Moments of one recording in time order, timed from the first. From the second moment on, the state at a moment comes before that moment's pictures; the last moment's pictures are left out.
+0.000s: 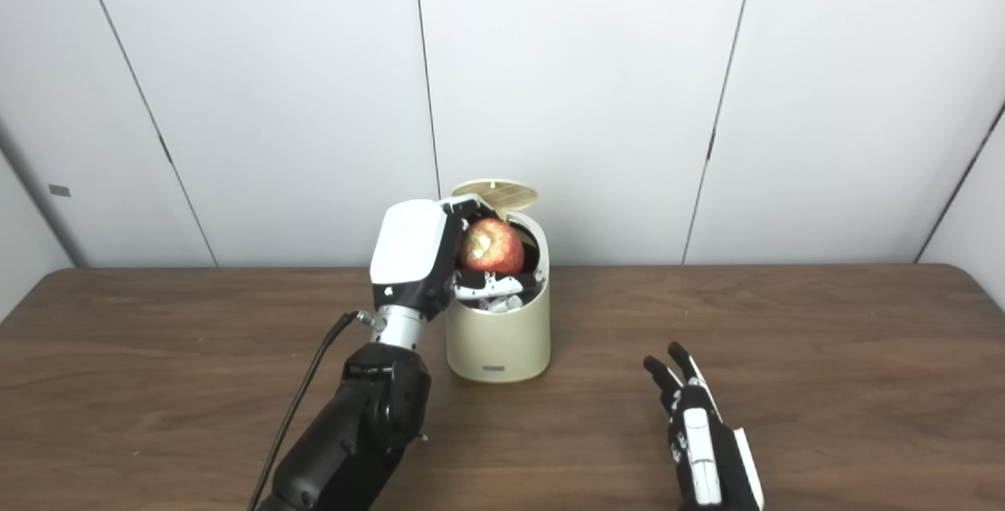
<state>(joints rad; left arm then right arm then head) -0.64 0.04 -0.36 0.37 0.90 0.15 0.42 0.03 0.03 -0.05 -0.13 0.15 -0.03 0.03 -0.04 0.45</state>
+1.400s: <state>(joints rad) -0.66 0.01 -0.39 0.33 0.93 0.31 0.36 0.03 0.02 -0.05 -0.12 0.16 -0.05 0.04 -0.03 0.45</state>
